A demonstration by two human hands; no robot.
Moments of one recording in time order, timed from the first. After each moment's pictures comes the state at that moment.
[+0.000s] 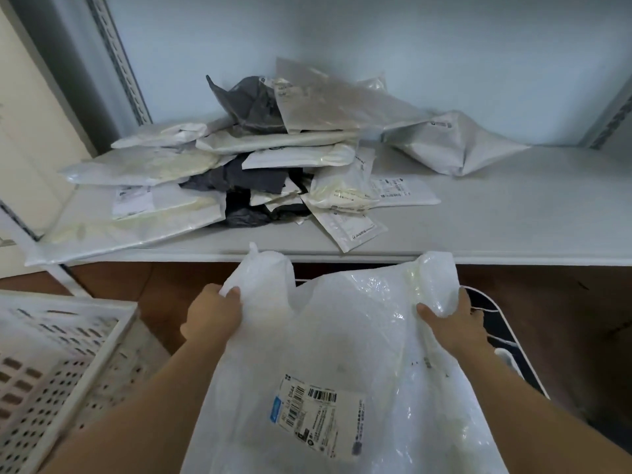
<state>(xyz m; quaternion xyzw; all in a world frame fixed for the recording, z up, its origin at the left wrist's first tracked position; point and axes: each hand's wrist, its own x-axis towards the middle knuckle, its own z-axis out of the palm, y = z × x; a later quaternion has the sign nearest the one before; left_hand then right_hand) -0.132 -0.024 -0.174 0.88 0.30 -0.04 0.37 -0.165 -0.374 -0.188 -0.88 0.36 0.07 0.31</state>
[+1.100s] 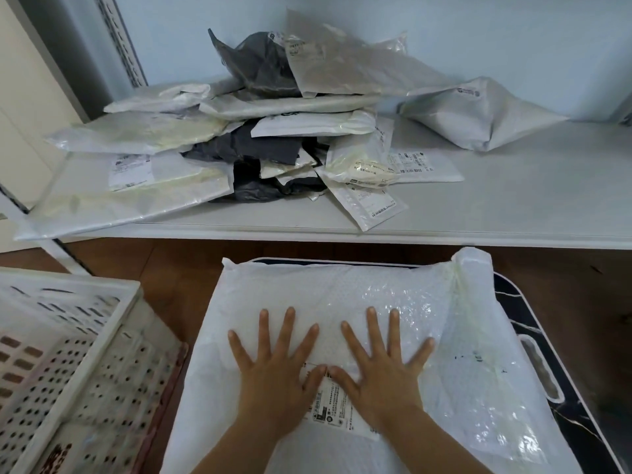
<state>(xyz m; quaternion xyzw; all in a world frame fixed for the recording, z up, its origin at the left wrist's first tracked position) -0.220 -0.061 -0.285 0.99 -0.11 -0.01 0.02 -0.227 -0.249 -0.274 -1.00 -0.01 0.04 -0.01</state>
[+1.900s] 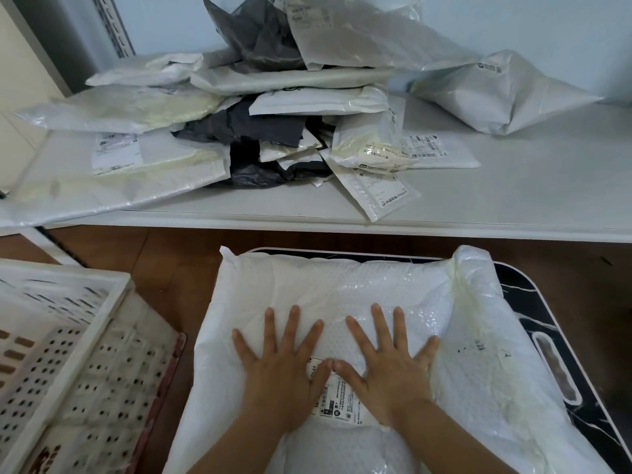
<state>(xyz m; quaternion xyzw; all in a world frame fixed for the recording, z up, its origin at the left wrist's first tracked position) -0.210 -0.067 -0.292 0.99 -0.09 -0.08 0.05 -0.213 -0.253 -0.274 -0.99 -0.02 0.14 0.02</state>
